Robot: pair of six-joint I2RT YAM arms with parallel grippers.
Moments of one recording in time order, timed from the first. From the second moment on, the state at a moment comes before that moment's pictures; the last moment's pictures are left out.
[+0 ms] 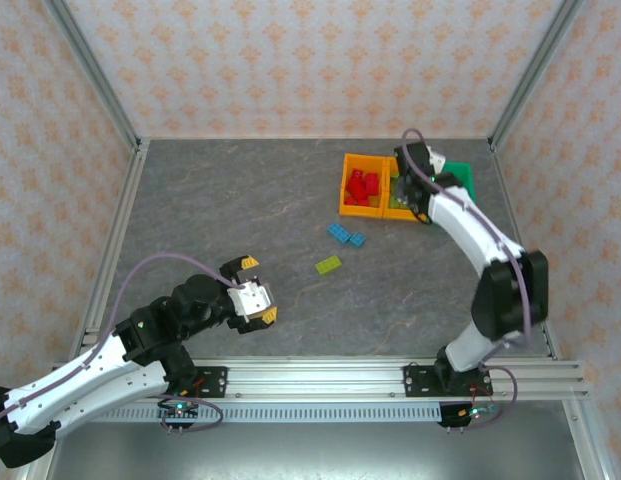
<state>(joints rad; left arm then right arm) -0.89 0.53 0.55 -0.51 -0.12 0.51 0.26 1.66 1.39 -0.69 0.35 0.60</state>
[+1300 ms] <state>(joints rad) -0.86 1.87 1.24 -0.50 -0.18 -0.25 0.31 0.82 0.92 -1.07 -0.37 0.65</state>
